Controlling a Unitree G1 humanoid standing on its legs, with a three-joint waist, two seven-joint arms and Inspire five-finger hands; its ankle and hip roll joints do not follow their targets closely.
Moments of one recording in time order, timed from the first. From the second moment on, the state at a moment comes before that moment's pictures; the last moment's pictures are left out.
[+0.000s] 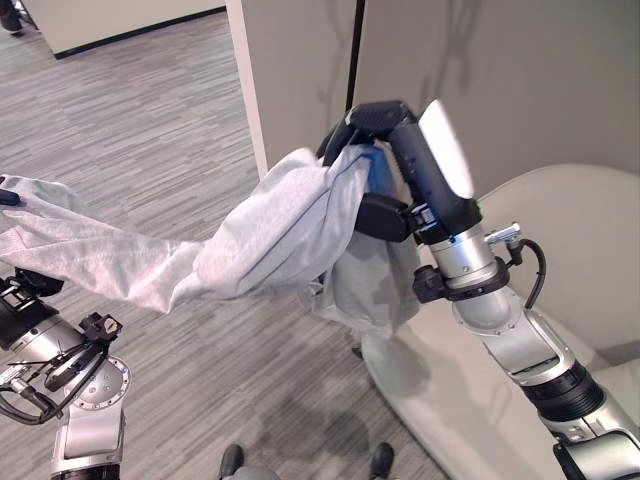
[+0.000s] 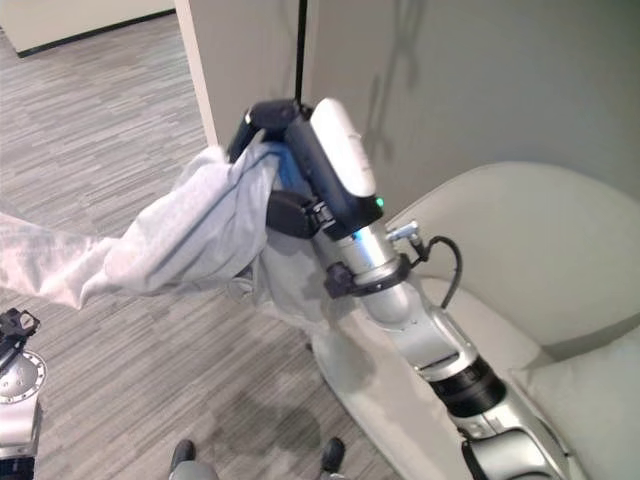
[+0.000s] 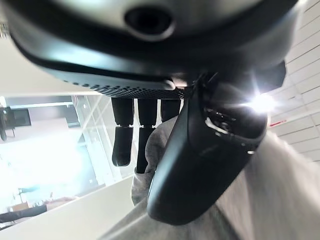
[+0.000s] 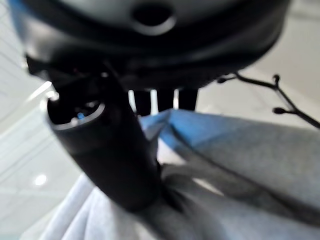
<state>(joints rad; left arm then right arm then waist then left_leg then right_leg) 0.03 0.46 0.35 -0.11 0.16 -0.38 0.88 -0.53 -0.64 0.35 -0.29 -0.17 -0.21 -0.29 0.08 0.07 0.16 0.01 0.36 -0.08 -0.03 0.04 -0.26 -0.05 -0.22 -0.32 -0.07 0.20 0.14</state>
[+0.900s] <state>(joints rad) 0.02 0.57 0.29 -0.10 0.30 -0.26 0.82 -0.30 -0.54 0.45 -0.26 0.07 -0.16 -0.17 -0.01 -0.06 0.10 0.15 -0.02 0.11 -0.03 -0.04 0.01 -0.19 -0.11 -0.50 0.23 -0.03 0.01</state>
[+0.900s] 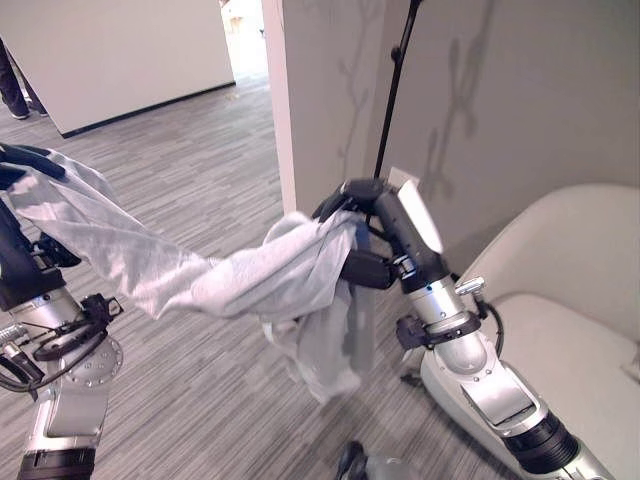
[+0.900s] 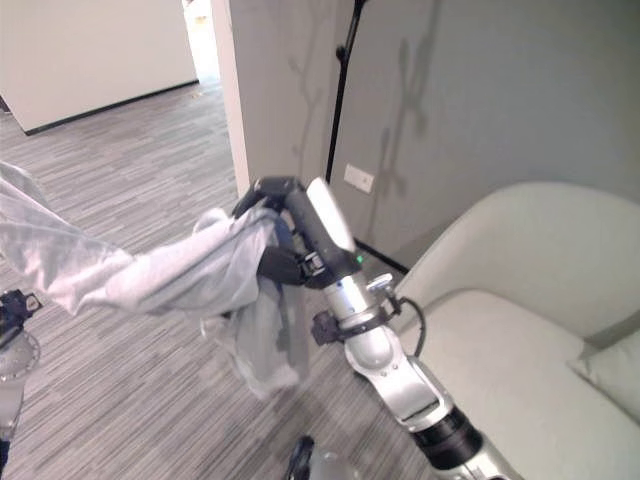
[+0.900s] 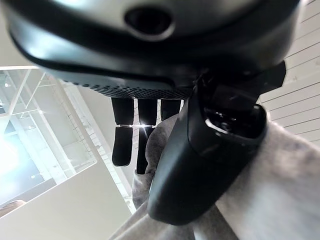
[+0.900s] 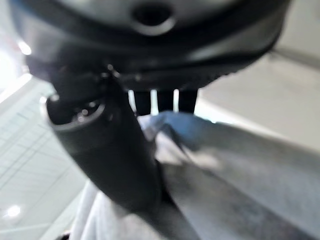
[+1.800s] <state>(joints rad) -0.02 0.45 0.20 0.00 0.07 -0.27 0.72 -0.22 -0.44 0.25 -0.12 0.01 -0.07 -0.33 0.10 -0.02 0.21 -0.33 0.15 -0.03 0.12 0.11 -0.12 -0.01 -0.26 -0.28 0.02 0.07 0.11</state>
